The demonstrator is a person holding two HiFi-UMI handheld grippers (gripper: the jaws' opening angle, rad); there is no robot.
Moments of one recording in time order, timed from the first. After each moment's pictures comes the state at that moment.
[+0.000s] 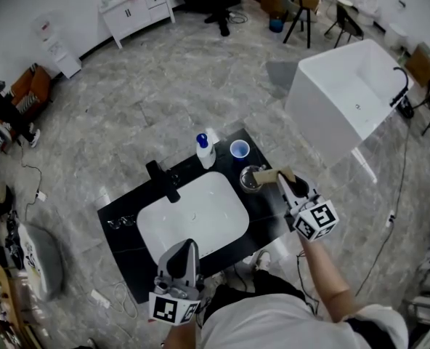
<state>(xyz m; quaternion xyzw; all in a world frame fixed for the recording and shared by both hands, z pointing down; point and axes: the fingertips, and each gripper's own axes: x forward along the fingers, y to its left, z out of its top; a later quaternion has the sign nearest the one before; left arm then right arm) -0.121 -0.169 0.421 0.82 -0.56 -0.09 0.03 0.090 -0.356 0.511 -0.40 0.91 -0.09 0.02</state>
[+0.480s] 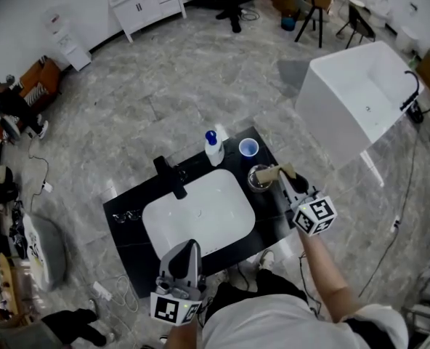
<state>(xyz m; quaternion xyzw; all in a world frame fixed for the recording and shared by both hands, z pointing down) -0.127 -0.164 0.423 0.81 -0.58 -0.08 0.03 0.077 -0.376 0.546 -0.40 0.91 -0.12 0.01</state>
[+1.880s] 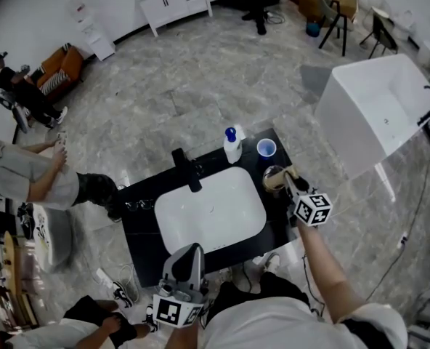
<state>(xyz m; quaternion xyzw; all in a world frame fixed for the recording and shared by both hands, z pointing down) -0.136 -0.134 0.424 0.78 -0.62 -0.07 0.03 0.066 -0.404 0.650 -0.41 0.88 -0.23 -0.02</state>
